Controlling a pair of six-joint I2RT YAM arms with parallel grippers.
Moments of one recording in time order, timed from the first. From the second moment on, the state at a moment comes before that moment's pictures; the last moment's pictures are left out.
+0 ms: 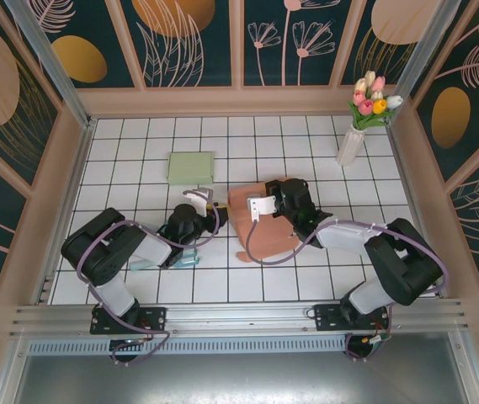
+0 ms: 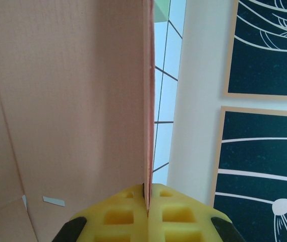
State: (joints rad) left arm -0.66 1.72 0.40 0.98 0.02 -0.42; right arm 0.65 1.49 0.61 0.46 0.15 -1.42
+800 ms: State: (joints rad) left arm -0.62 1.55 0.27 0.94 0.07 -0.35; right arm 0.65 1.50 0.61 0.46 0.15 -1.41
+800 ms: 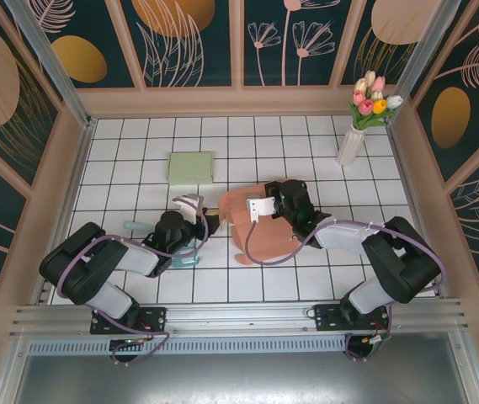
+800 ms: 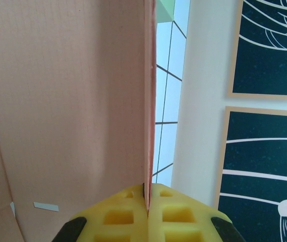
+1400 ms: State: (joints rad) left arm -0.62 1.62 0.35 0.94 0.15 -0.36; right arm 0.65 1.50 0.61 0.45 0.16 -1.40
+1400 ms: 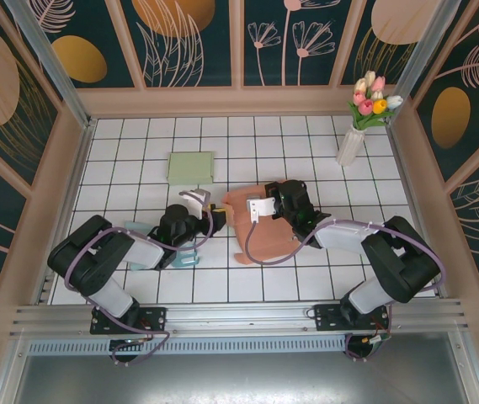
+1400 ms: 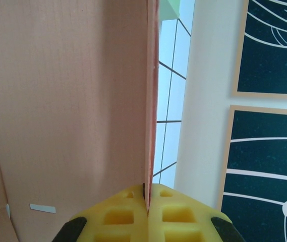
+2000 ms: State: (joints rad) left arm -0.62 1.66 0.37 0.96 -0.01 -0.42; right arm 0.66 1.52 0.61 0.45 0.18 -1.39
